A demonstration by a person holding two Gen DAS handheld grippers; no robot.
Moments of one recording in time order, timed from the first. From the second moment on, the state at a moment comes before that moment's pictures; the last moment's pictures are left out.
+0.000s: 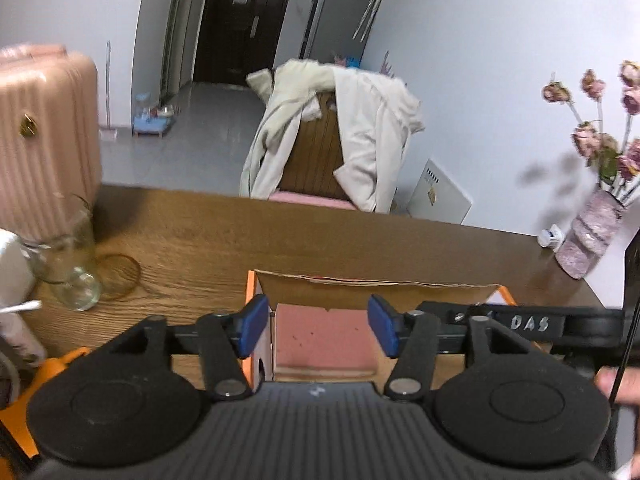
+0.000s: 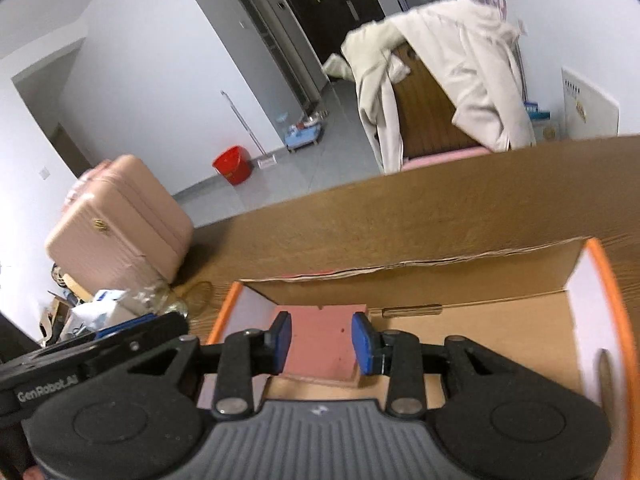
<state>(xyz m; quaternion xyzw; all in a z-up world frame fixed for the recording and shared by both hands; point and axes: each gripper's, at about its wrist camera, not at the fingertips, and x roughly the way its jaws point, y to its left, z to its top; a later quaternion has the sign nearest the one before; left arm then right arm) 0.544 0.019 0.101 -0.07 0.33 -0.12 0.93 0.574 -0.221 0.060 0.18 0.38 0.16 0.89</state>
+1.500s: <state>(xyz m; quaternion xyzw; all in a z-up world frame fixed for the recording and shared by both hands) 0.086 0.030 0.044 -0.02 0.19 -0.16 0.97 0.062 -0.259 0.010 0.11 0.17 0.11 0.97</state>
